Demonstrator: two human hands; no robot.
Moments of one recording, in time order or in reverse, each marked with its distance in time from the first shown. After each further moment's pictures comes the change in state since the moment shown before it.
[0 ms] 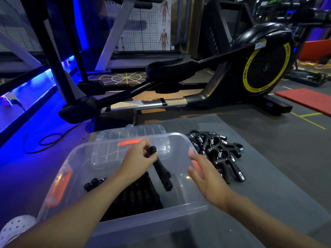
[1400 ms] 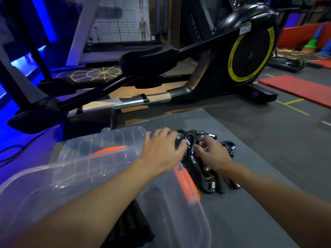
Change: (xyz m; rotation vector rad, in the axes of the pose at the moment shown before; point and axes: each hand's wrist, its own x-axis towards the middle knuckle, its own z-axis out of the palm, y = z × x) left_hand 0.097 0.066 0.109 0.560 -0.217 0.248; right_hand 0.132 0.108 -0.039 -0.139 0.199 0.252
